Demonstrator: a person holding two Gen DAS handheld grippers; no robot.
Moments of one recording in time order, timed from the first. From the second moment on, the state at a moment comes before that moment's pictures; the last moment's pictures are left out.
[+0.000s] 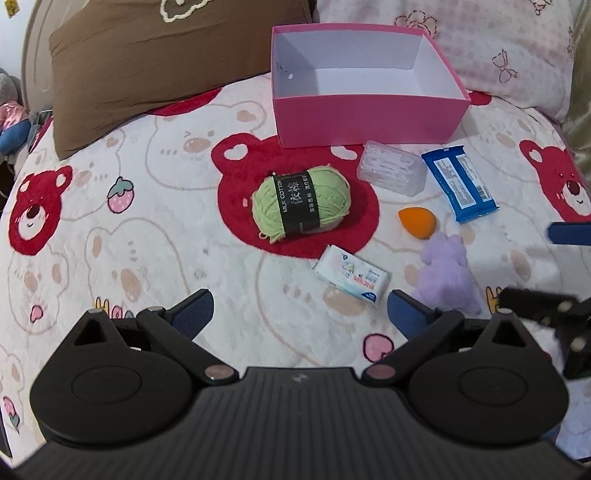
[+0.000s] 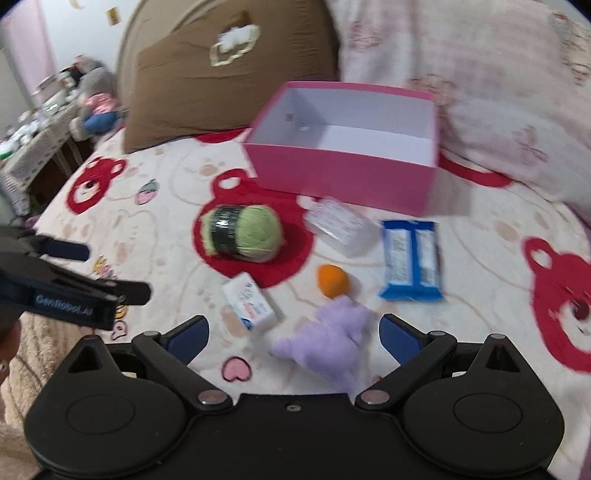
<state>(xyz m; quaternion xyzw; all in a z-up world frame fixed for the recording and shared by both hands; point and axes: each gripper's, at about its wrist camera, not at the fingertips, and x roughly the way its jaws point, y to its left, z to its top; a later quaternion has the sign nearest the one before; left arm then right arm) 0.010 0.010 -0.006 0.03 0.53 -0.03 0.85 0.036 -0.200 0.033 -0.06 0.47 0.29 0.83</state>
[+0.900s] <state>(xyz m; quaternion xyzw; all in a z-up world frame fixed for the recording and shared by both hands) 0.058 0.018 -0.110 -0.05 0.54 -0.11 0.83 0.064 -0.111 -0.090 -0.19 0.44 0.44 0.76</state>
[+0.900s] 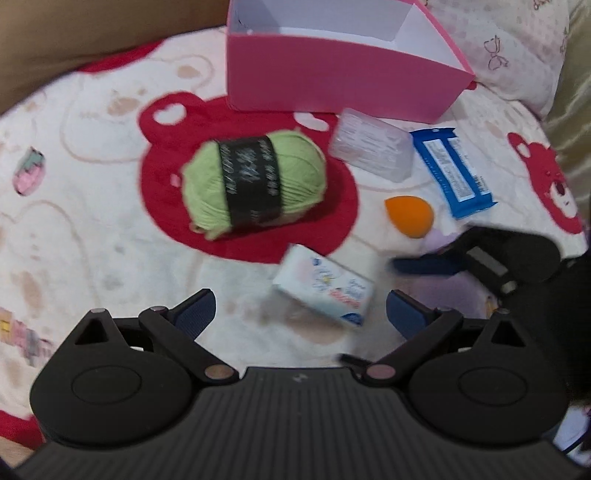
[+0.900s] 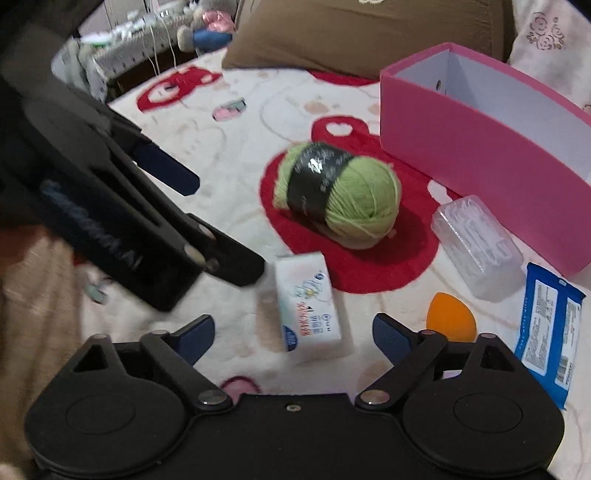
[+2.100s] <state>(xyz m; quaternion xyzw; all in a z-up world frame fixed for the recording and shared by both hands) 0.047 0.035 -0.186 -0.25 0.51 -0.09 0.82 0.066 -0.112 -0.140 -0.14 0.43 0.37 0.81</state>
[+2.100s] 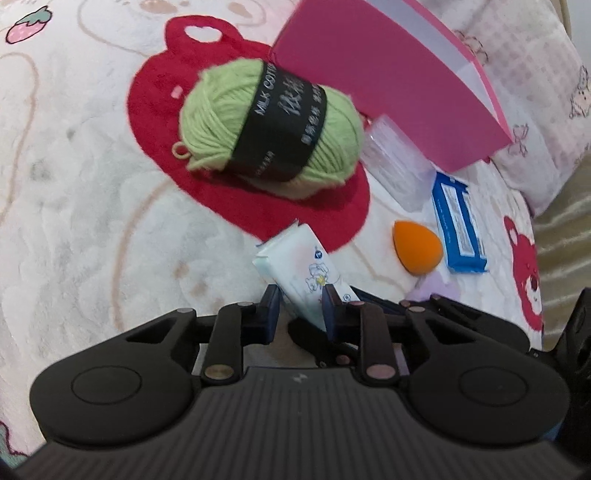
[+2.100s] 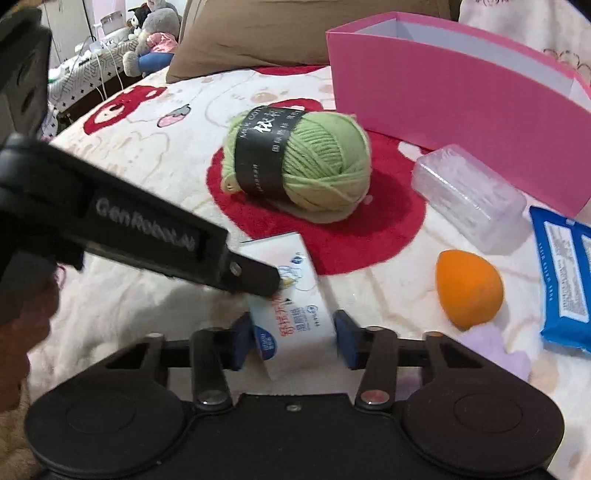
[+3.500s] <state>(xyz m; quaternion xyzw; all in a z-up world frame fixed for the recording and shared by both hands) 0.027 0.006 -0.055 -0.19 0.43 -0.17 0.86 0.030 -0.146 -0.017 -0.07 0.35 0.31 0.88</state>
